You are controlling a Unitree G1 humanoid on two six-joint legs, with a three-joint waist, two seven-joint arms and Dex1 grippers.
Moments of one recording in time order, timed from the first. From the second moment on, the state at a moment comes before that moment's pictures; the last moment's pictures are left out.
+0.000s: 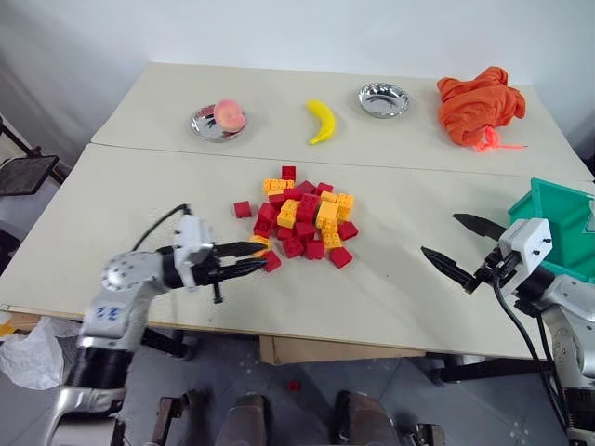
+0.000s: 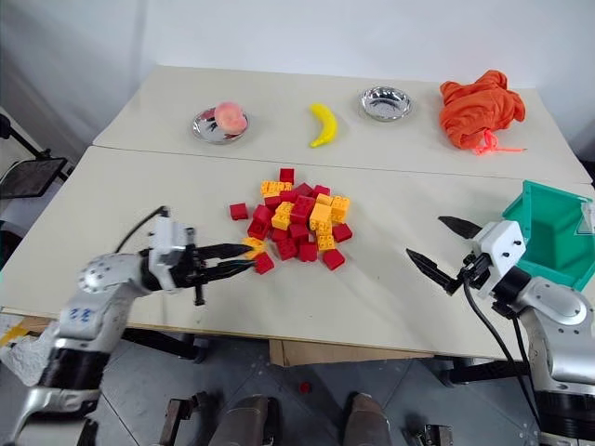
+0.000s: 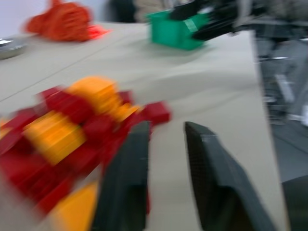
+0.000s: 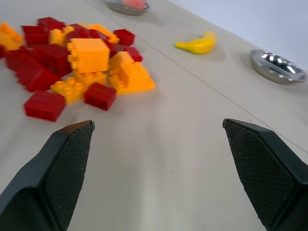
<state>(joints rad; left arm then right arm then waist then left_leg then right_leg) -0.41 0.52 -0.03 0.05 -0.45 0.12 -1.13 -0.11 -0.67 -0.30 -0.04 0.42 0.02 0.86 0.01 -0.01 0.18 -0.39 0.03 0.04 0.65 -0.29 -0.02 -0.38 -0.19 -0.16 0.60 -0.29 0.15</state>
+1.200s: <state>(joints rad) -0.86 0.24 -0.18 0.76 -0.08 -0.18 -1.04 -0.09 -0.58 -0.24 -0.28 0.45 0.16 0.74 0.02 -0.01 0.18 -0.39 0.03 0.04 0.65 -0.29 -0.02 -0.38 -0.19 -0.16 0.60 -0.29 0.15</state>
